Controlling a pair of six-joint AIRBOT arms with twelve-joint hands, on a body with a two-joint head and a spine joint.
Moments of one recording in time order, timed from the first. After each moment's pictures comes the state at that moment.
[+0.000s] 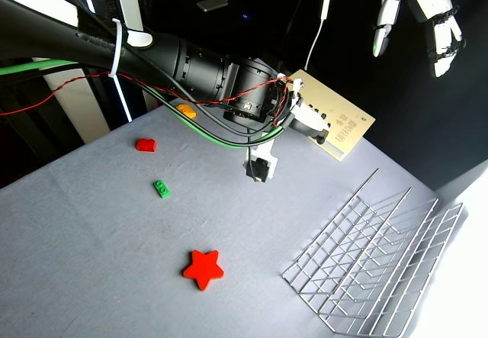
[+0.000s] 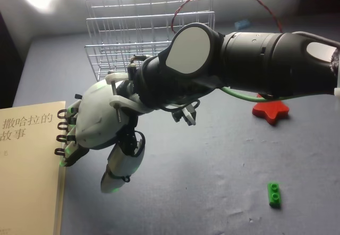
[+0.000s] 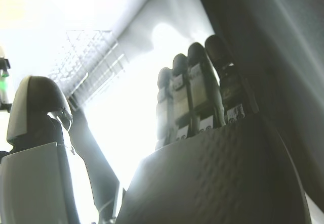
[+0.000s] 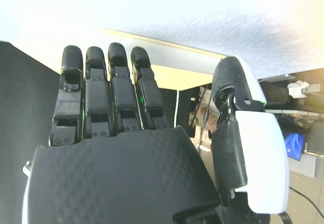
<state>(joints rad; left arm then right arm) 0.82 -0.48 1.20 0.02 -0.47 0.33 -0.16 -1.83 1.67 -2.25 0.51 0.79</state>
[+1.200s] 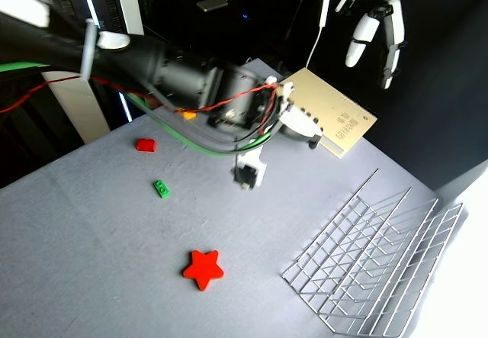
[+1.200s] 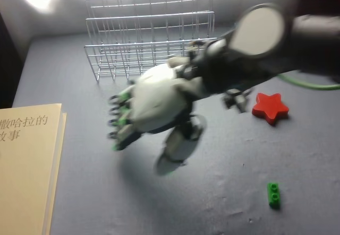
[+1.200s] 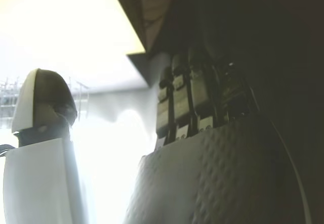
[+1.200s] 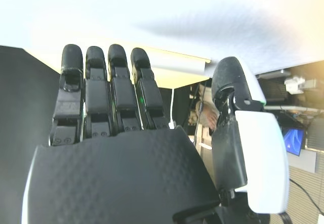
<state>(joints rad) 0.83 -0.55 1.18 -0.49 0.12 0.13 -0.16 -1.60 1.54 -2.24 0.55 0.76</state>
